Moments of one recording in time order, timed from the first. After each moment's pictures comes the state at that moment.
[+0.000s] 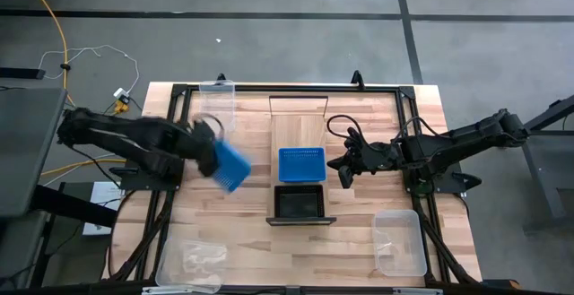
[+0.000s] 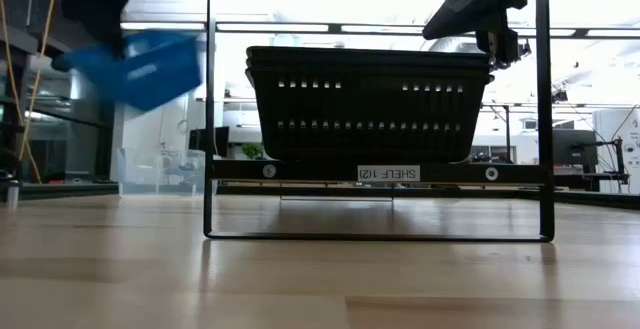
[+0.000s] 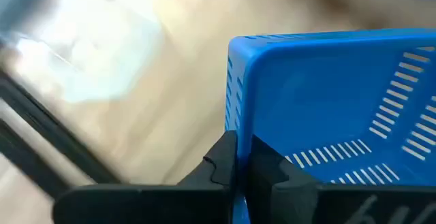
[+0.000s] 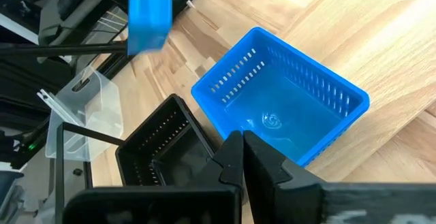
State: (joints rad) left arm -0.07 1.05 1.05 -1.35 -0.38 -0.83; right arm 0.21 1.09 0.78 -0.26 0.29 0.83
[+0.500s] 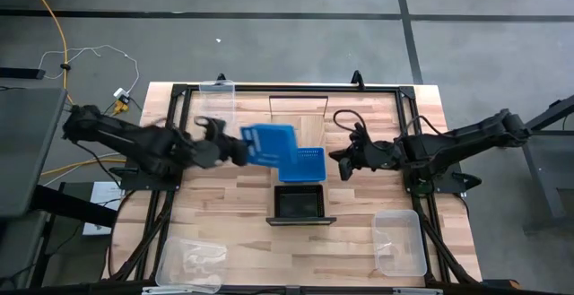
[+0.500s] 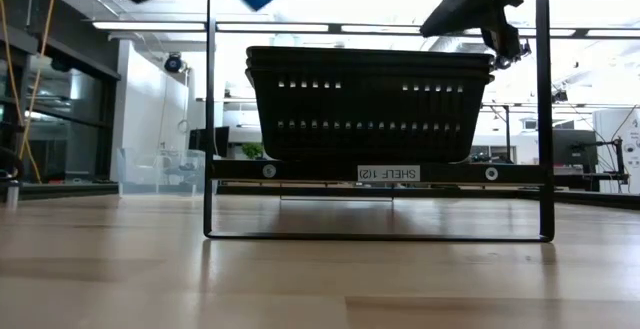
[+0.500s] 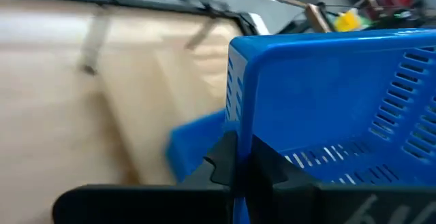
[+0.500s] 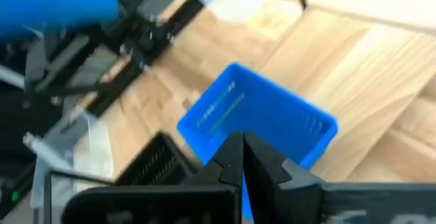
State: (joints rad) left arm -0.17 1.10 1.06 -0.61 -0.70 -1.25; right arm 0.21 1.07 0.78 -0.26 0.42 0.89
